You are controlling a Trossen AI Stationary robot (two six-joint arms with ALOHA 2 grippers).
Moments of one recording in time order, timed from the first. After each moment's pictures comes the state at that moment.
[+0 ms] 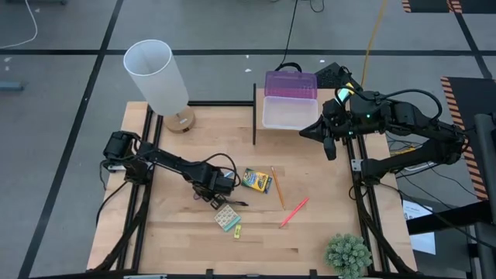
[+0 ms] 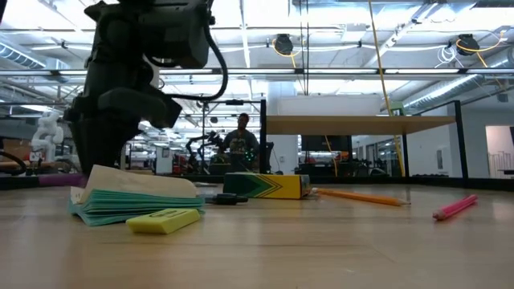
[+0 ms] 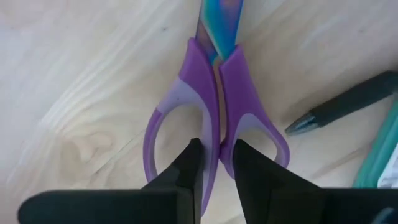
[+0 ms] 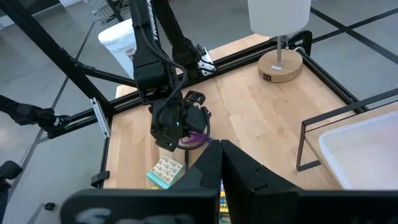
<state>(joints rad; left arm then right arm) -0.20 1.77 1.08 -0.95 0.07 -1.01 -0.09 1.08 1.46 -0.83 -0.05 0.33</state>
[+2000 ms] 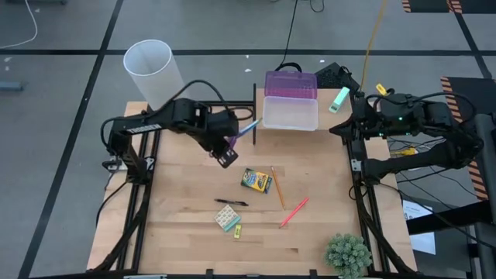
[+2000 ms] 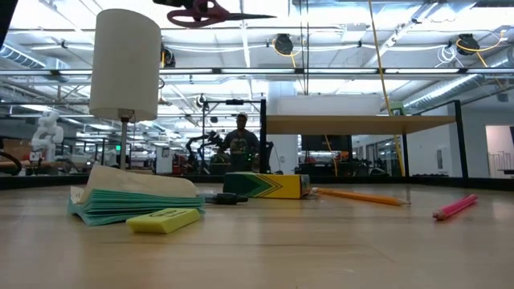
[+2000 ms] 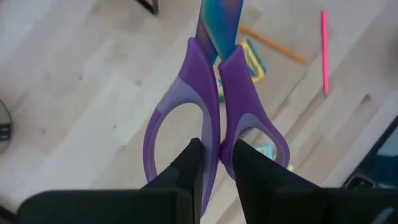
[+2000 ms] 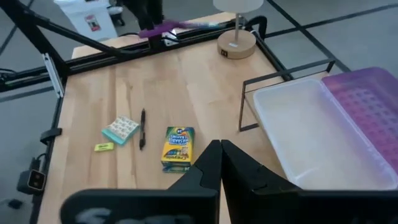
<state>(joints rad) 0.05 1.77 2.11 -1.56 -0.03 -0.65 -0.09 0.89 1.46 -1.13 0.08 0.18</state>
